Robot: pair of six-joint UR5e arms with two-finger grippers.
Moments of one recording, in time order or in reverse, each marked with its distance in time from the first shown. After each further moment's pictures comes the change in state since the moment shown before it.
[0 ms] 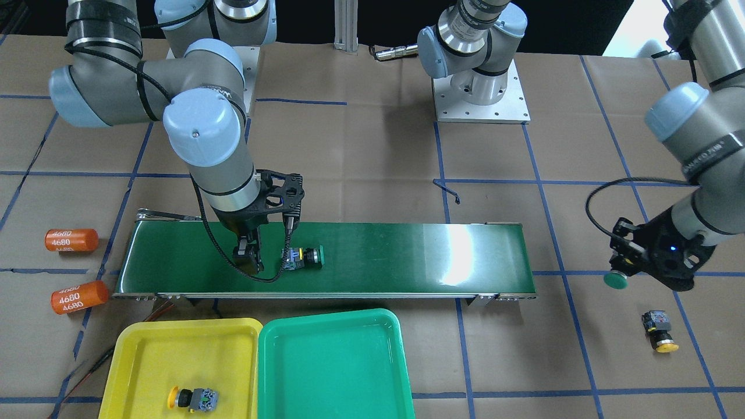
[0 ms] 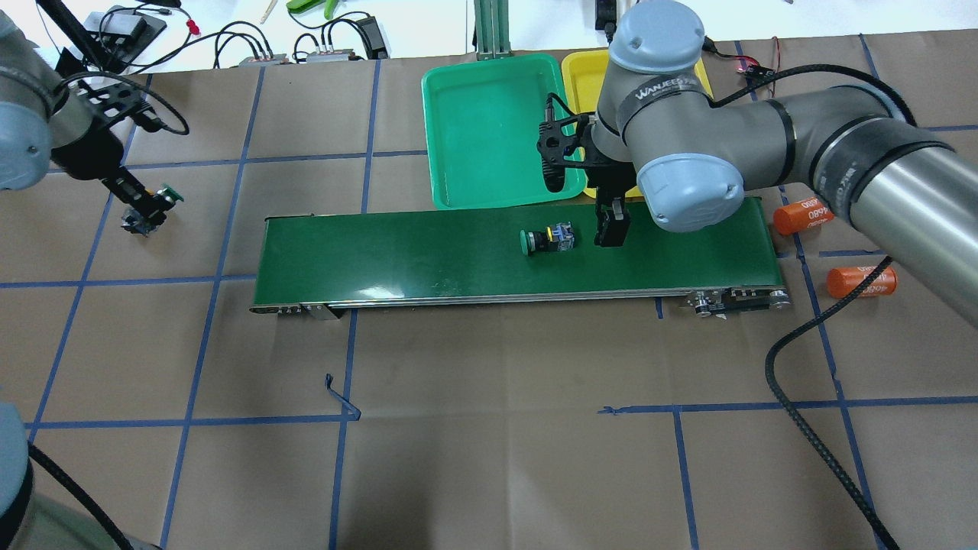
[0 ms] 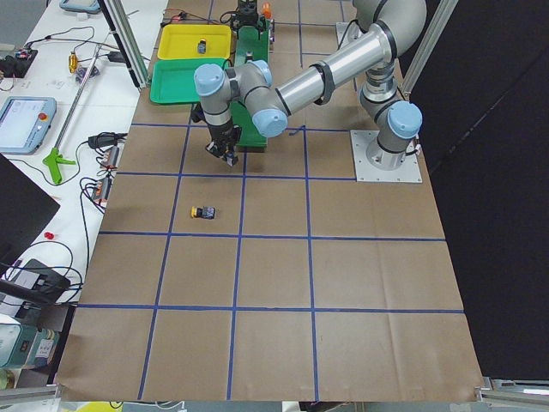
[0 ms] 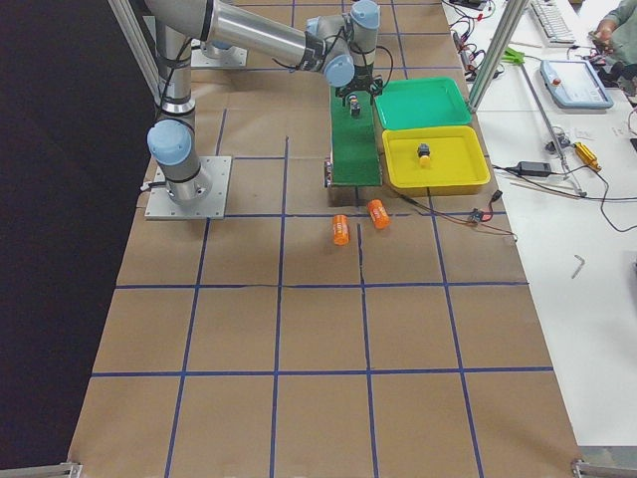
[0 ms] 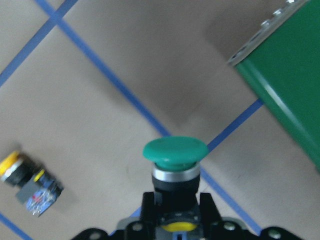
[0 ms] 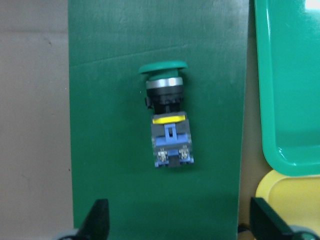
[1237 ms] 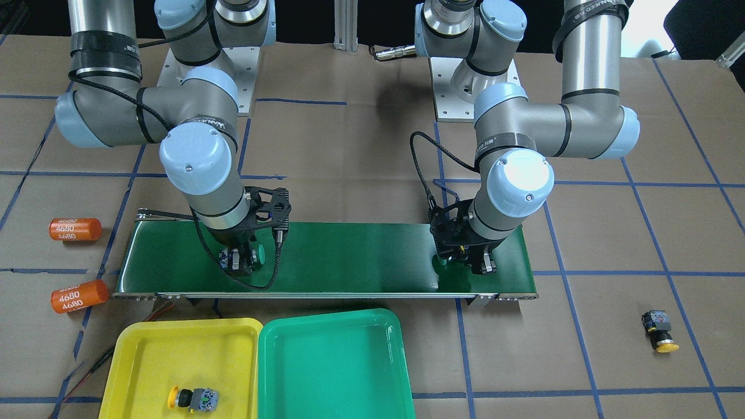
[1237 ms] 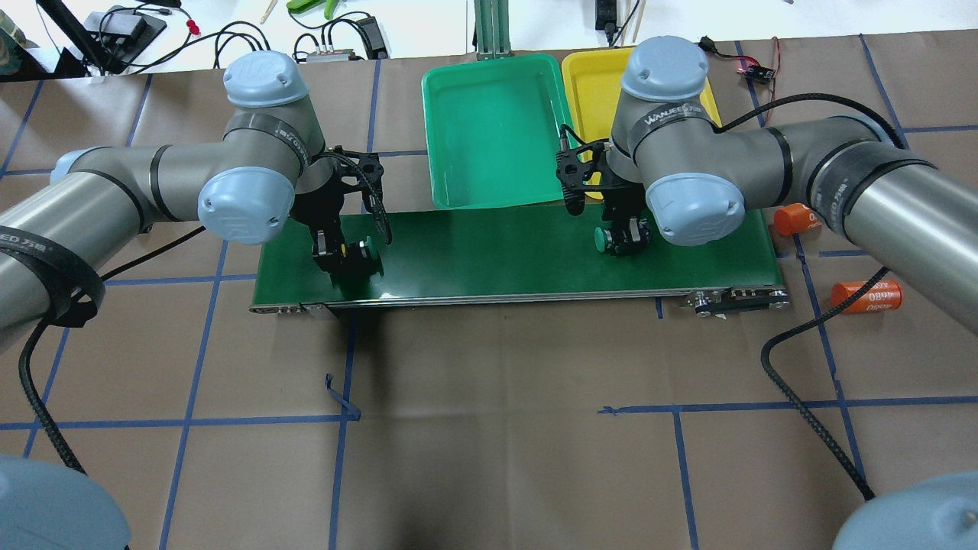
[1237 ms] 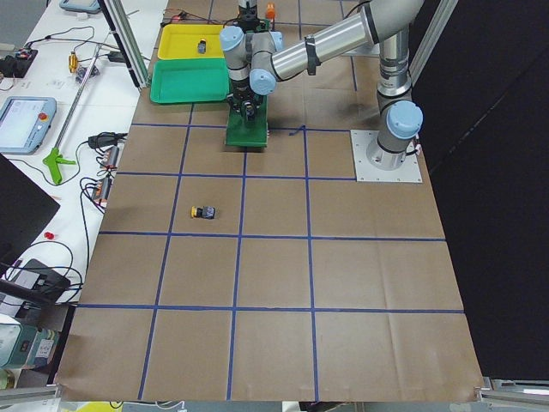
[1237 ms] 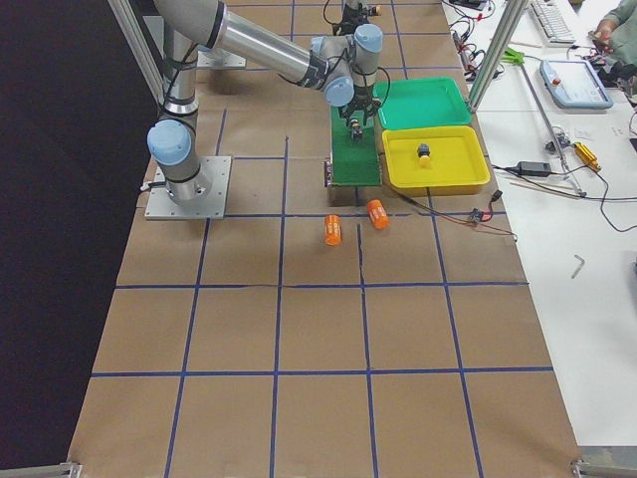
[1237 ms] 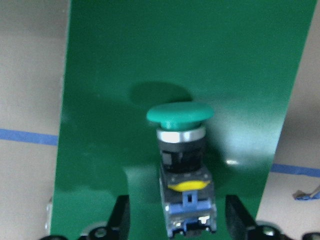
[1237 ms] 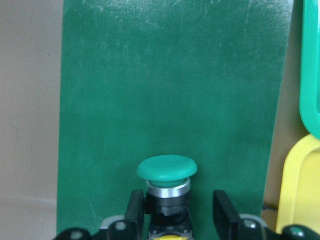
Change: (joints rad) left arm -0.323 -0.017 -0.146 0.076 0.007 0.198; right arm -0.097 0.017 0.051 -0.022 -0.020 -0.166
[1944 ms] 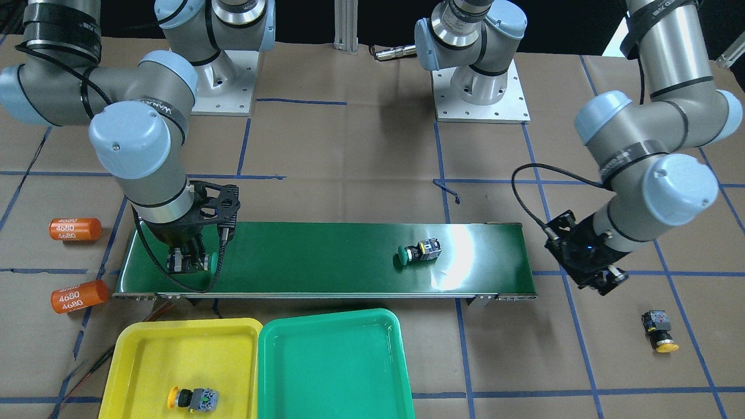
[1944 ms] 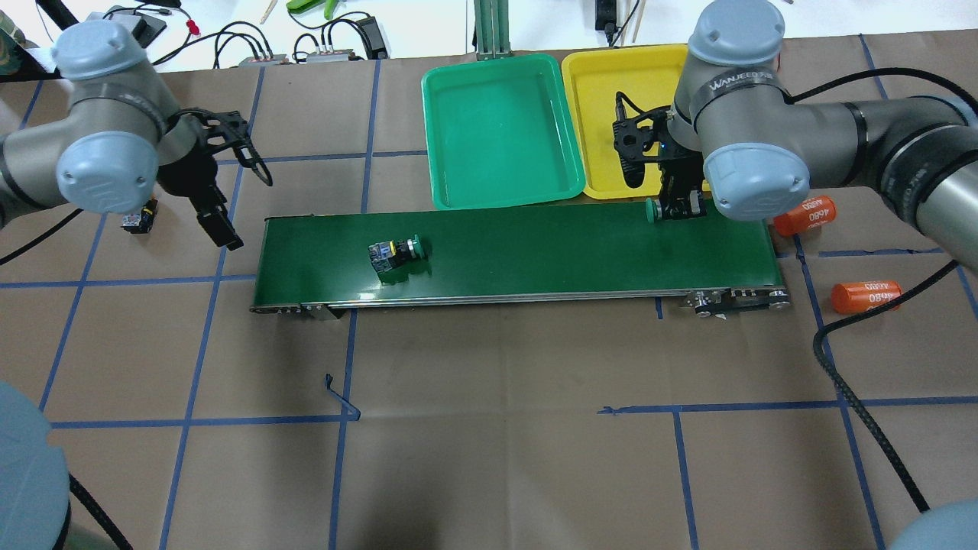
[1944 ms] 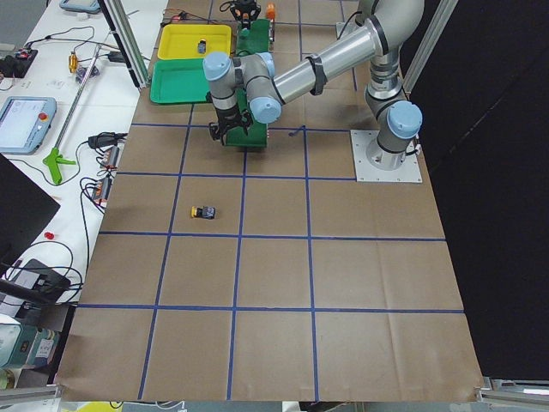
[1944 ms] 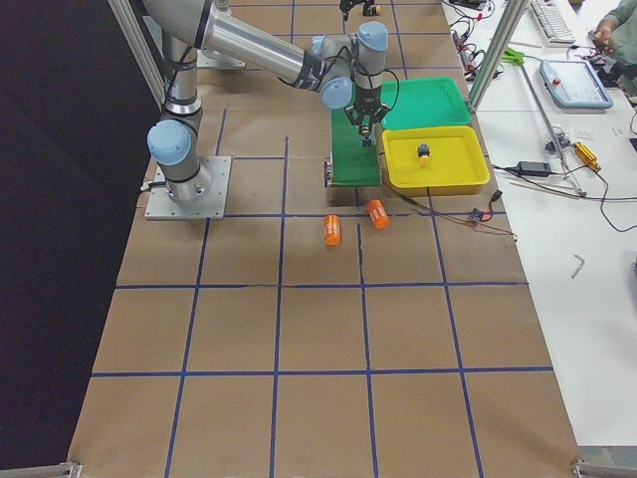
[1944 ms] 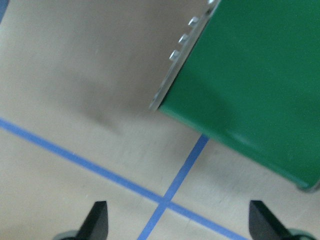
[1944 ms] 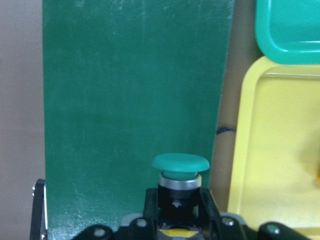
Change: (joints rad) left arm 0.355 -0.019 0.052 0.036 -0.004 -0.043; right arm -0.058 -0.074 -0.038 0.008 -0.077 -0.041
